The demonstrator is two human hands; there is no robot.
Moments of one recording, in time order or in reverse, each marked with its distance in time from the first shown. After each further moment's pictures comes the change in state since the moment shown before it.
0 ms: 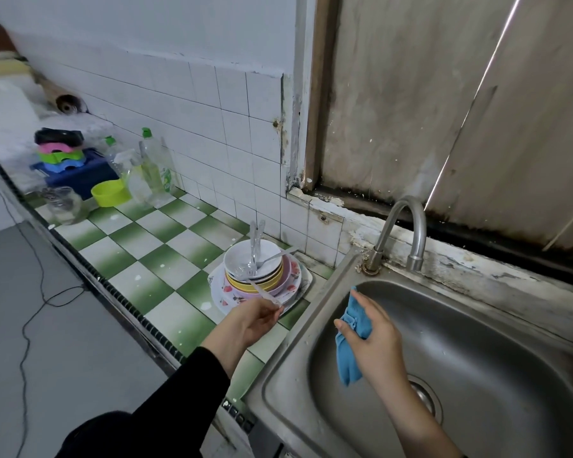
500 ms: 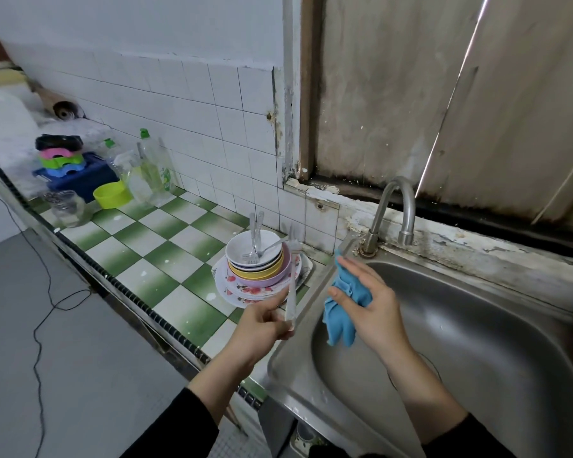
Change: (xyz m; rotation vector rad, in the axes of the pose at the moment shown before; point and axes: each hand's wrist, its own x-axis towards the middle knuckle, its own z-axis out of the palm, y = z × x) left_hand -0.092 -0.038 -0.015 0.679 -0.200 0.502; right_hand -0.011 -0.032 -0.013 0.202 -0.064 -0.169
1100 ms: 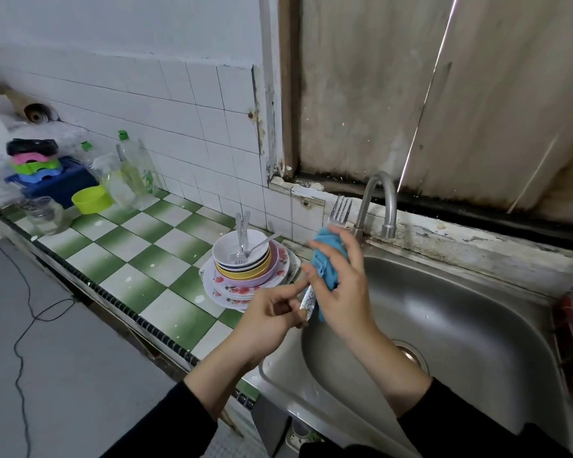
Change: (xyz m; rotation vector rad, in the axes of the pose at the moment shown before) left_hand -0.018 0.033 0.018 0.044 -0.233 0.295; right_hand 0.013 -0.016 0.025 -0.160 0.206 -0.353
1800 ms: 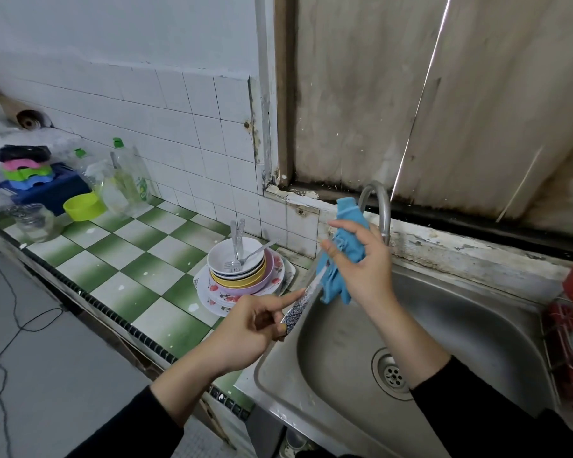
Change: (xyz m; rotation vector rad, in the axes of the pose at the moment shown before) left_hand -0.006 0.006 -0.024 0.231 -0.107 0.047; right_hand 0.043 -0.005 -0.031 0.236 0.035 0.234
